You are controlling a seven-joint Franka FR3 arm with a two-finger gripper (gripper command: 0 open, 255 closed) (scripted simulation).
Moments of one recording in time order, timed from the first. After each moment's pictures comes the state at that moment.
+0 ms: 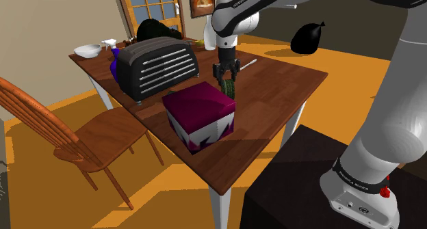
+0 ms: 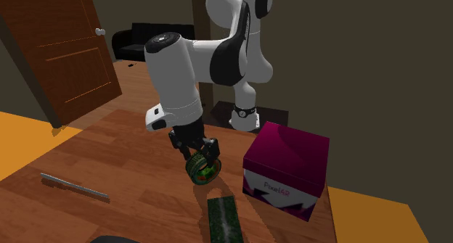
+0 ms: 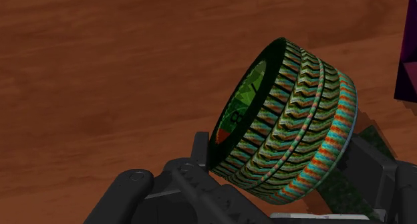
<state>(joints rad) -0.08 0.16 0.03 -1.94 0.09 1.98 0.06</state>
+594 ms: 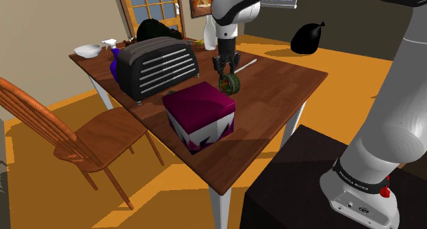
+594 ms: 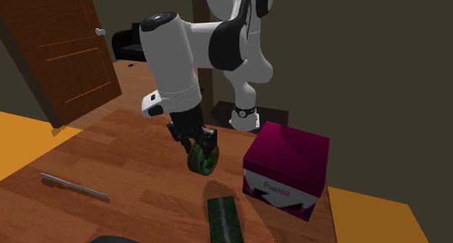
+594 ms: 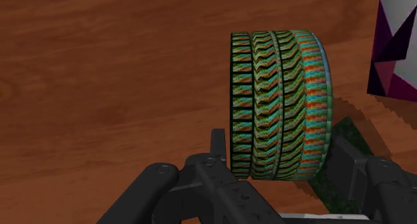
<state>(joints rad) -0.08 0.13 0.03 -1.88 0.09 1.90 0.06</state>
